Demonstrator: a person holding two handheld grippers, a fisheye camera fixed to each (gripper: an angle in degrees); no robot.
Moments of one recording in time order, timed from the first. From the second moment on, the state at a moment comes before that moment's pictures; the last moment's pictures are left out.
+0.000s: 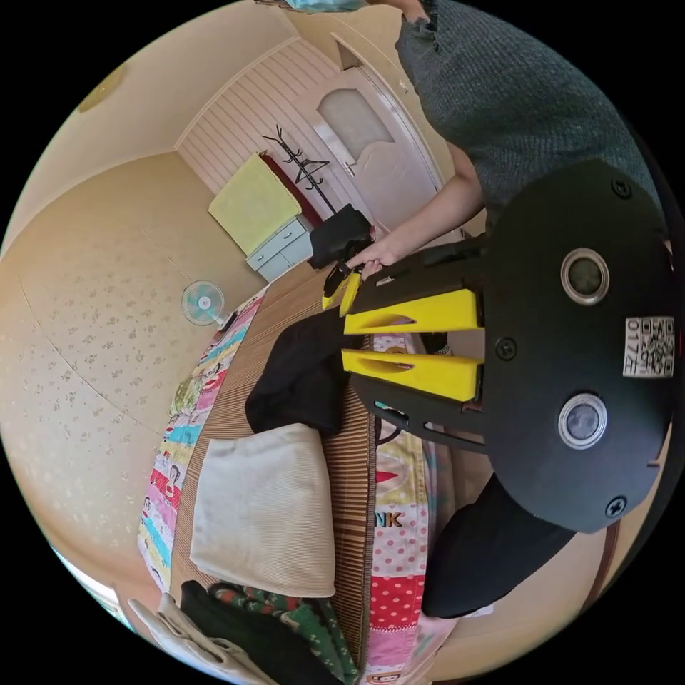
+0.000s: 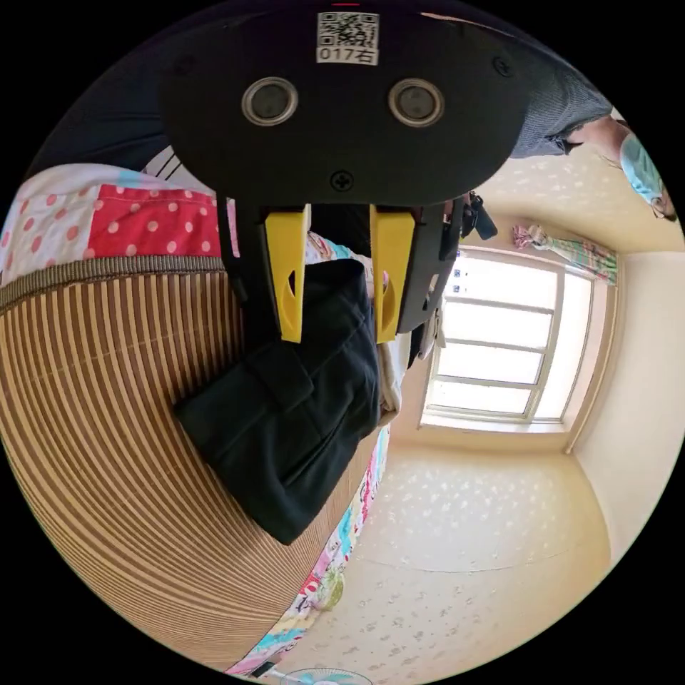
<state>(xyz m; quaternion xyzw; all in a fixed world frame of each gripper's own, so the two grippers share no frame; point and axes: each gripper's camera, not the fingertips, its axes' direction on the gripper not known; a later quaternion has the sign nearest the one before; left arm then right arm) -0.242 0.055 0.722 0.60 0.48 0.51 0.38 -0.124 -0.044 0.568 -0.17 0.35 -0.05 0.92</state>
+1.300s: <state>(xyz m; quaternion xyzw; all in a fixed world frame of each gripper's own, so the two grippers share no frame) -0.193 0.147 0.723 0.60 0.38 0.64 0.30 -0.430 0.047 0.508 -0.15 -0.05 -0.35 0.93</state>
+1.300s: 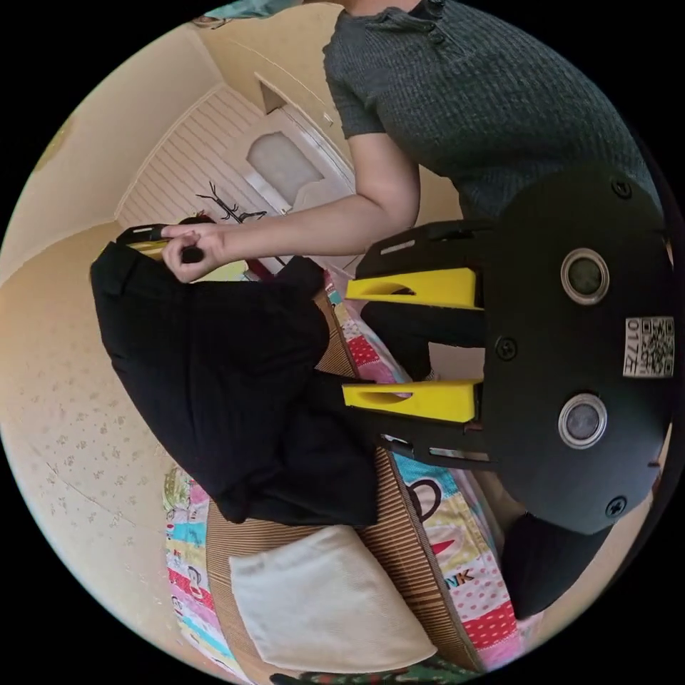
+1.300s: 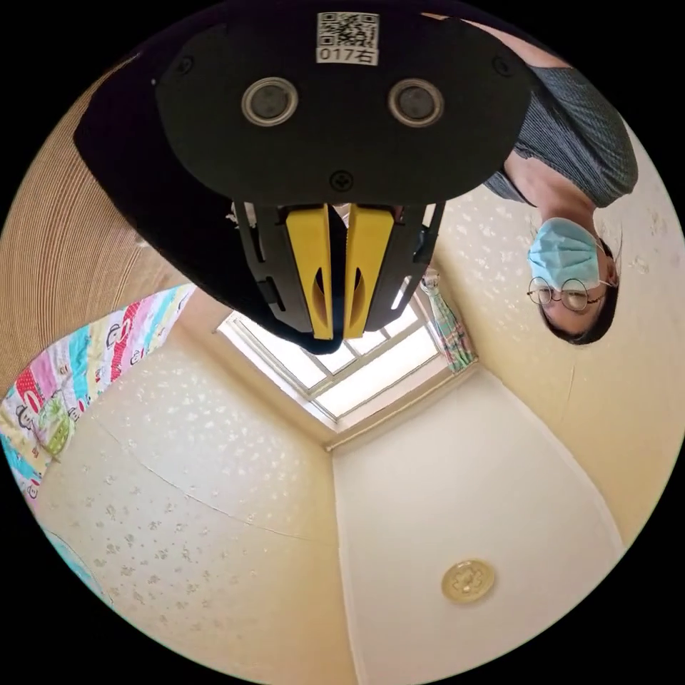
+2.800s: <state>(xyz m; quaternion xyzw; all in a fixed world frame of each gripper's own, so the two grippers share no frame) -0.628 0.307 0.783 0.75 0.54 0.34 -0.17 -0.787 0.389 0.442 0.21 0.13 -0.66 0.71</state>
